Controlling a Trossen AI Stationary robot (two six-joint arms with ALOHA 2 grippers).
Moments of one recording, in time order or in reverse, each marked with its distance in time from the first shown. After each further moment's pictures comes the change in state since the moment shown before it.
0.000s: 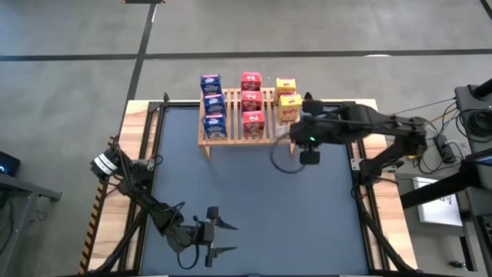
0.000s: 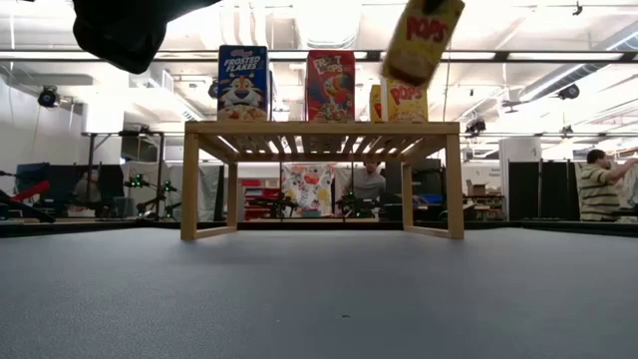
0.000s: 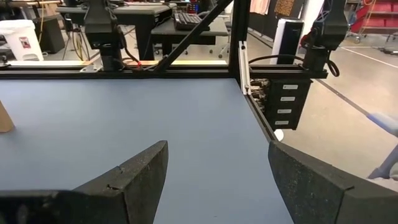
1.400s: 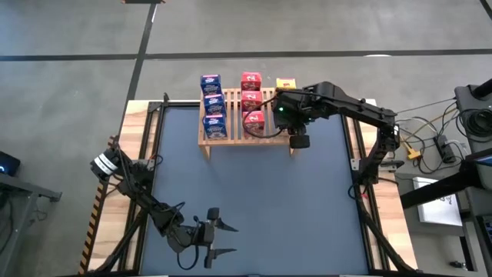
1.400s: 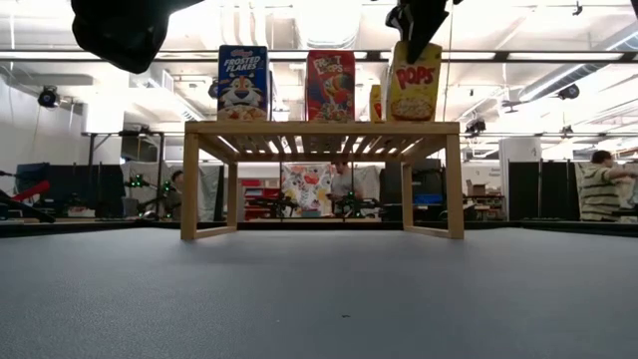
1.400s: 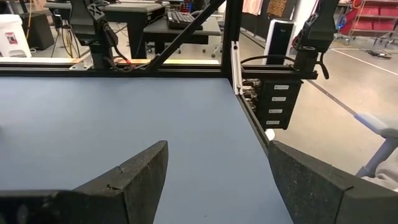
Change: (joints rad) left arm 0.001 -0.001 0.003 0.001 0.035 -0.015; right arm -0.294 0.275 0.234 -0.198 -0.243 -0.248
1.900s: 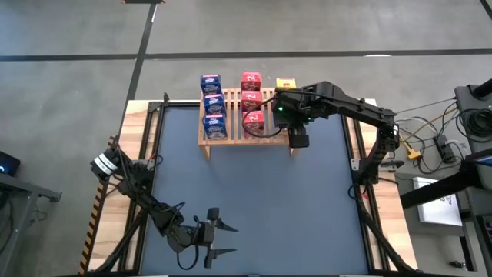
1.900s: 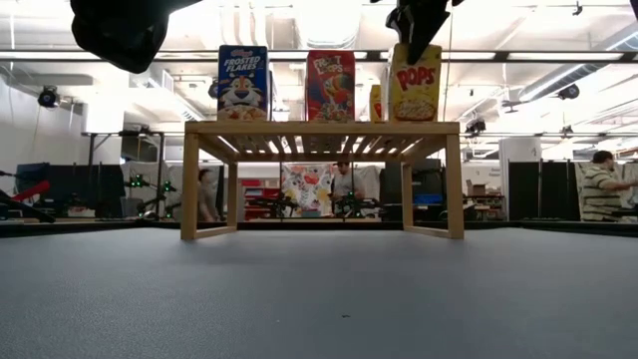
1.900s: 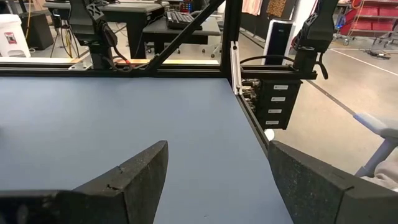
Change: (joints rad) left arm 0.000 0.000 0.000 0.000 0.002 0.000; right arm 0.000 0.002 0.000 0.001 0.005 0.013
